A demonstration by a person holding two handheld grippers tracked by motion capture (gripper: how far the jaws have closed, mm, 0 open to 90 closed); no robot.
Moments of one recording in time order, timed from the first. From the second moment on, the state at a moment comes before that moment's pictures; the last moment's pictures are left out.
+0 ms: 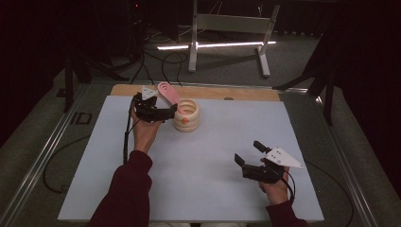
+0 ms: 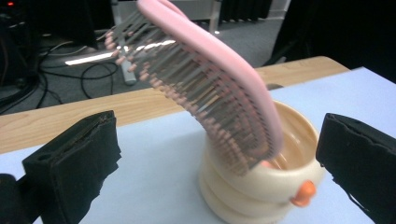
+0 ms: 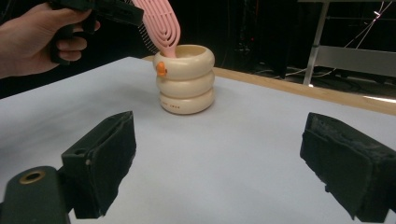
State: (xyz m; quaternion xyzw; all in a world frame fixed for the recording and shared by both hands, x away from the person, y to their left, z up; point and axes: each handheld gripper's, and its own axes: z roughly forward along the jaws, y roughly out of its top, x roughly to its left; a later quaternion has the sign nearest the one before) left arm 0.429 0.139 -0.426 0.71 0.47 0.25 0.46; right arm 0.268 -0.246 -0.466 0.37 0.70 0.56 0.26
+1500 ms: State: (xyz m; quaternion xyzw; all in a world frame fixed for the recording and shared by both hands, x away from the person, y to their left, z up) left arm 0.357 0.180 -0.418 0.75 0.39 0.23 0.48; right arm 0.267 -0.243 -0.465 0.37 0.70 0.55 0.27
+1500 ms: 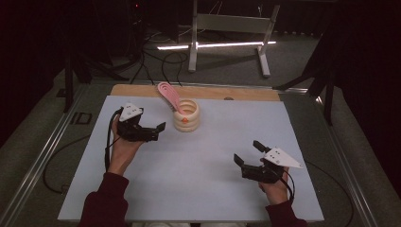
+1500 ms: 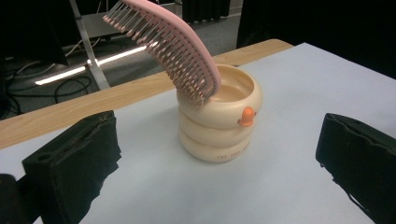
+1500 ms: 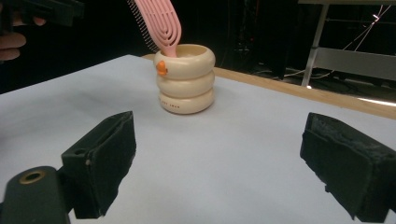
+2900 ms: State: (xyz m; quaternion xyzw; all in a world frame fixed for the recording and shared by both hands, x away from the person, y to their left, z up) left arm 0.278 0.221 -0.448 0.73 0.38 0.26 0.50; right arm 0.266 -0.250 -0.465 0.37 0.70 0.54 0.28
